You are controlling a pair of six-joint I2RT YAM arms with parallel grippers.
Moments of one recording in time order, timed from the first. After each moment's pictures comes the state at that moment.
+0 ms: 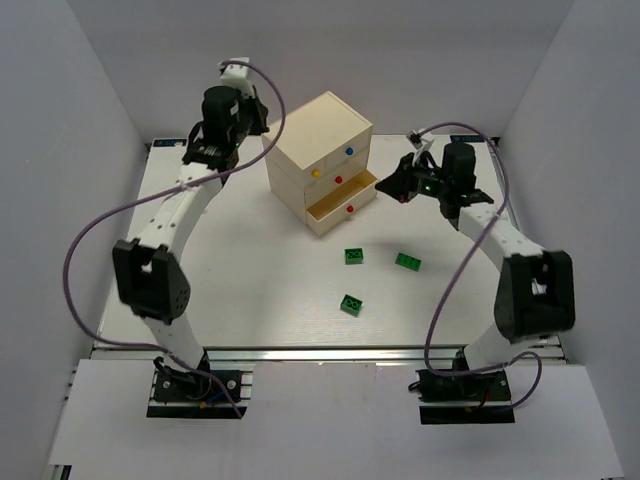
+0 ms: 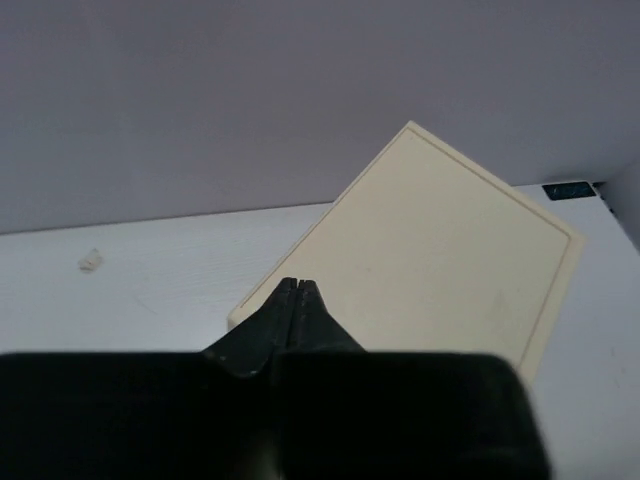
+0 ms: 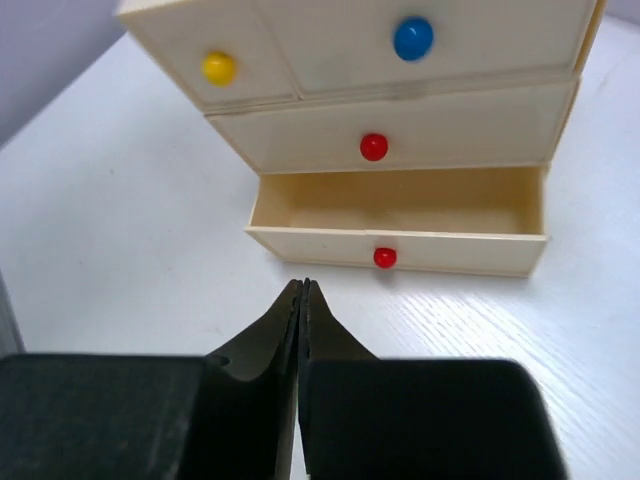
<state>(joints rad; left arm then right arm) -0.28 1.81 1.75 -0.08 0.00 -0.16 0.19 1.63 1.13 0.15 -0.80 0.12</state>
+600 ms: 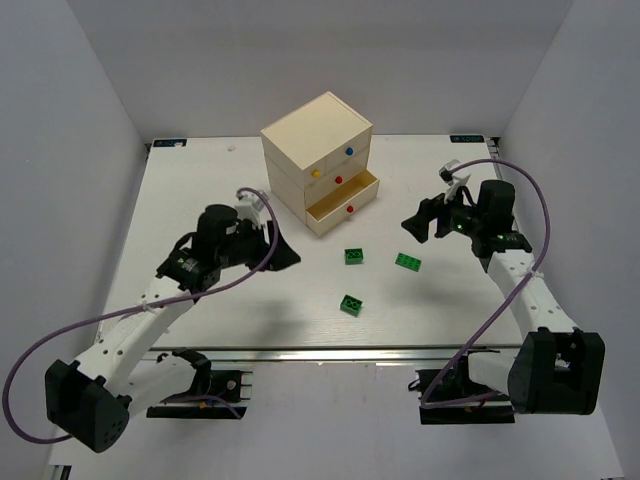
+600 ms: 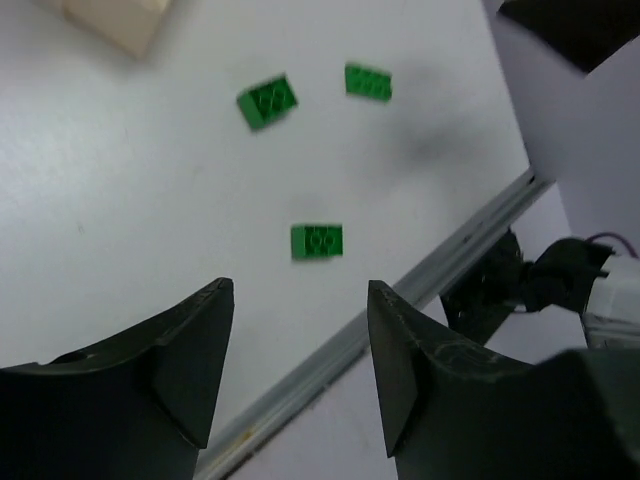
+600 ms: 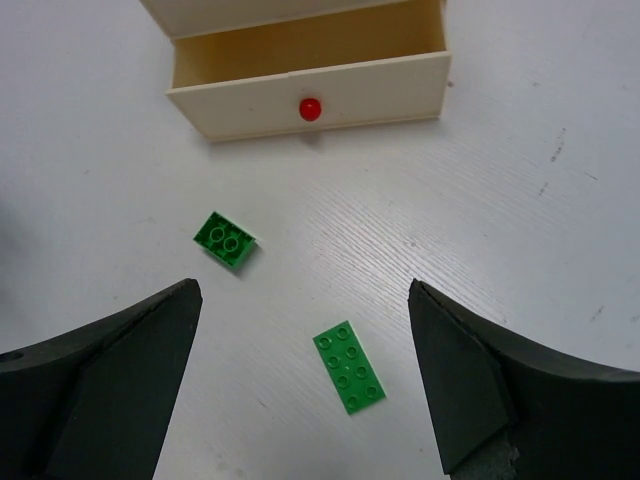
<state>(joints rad) -0.45 1.00 0.90 -0.37 0.39 -0.47 0.05 1.18 0.83 -0.13 -0.70 -0.16</state>
